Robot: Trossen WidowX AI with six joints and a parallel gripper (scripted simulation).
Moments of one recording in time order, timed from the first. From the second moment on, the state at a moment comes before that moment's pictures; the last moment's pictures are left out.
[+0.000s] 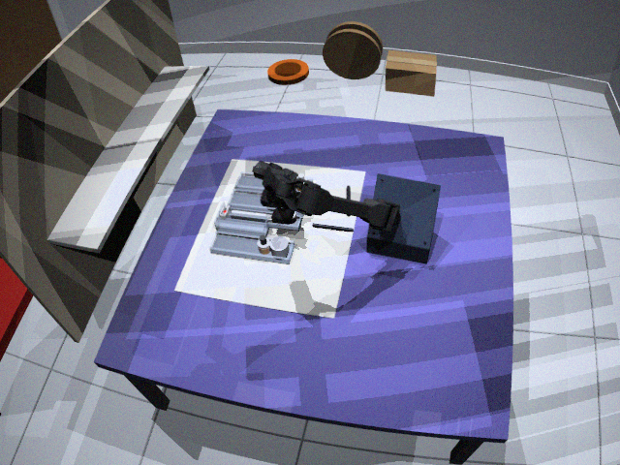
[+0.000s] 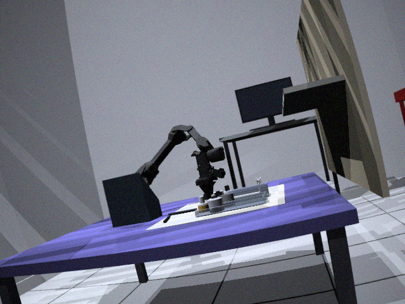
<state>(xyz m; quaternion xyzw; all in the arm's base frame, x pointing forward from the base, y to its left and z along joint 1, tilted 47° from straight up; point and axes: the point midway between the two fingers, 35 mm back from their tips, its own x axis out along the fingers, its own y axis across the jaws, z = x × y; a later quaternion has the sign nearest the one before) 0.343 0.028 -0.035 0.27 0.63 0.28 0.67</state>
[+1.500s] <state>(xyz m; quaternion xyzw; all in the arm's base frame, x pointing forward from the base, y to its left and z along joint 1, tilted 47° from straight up) 0.343 0.037 -0.044 0.27 0.63 0.28 0.68</state>
